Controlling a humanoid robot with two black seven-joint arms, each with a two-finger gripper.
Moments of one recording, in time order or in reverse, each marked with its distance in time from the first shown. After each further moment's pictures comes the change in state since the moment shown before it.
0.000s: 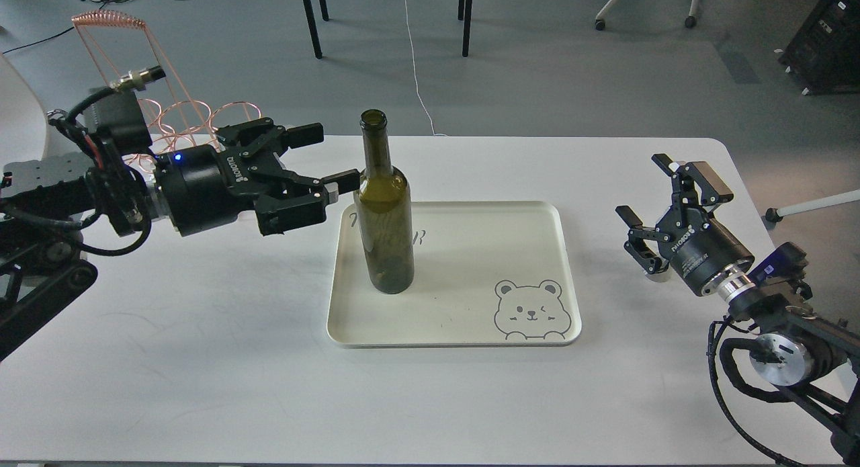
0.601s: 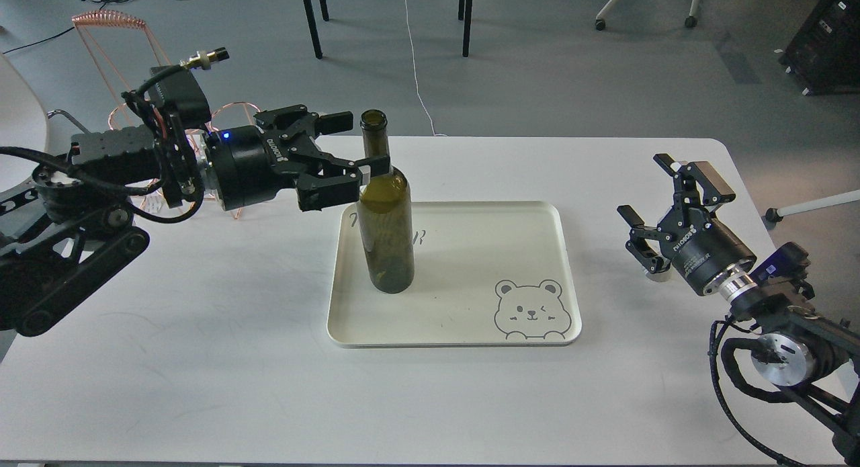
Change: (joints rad) left arm -0.138 -0.133 0.121 0.169 0.015 -0.001 0.000; right arm -0.002 -0.003 0.005 0.001 0.000 0.000 0.000
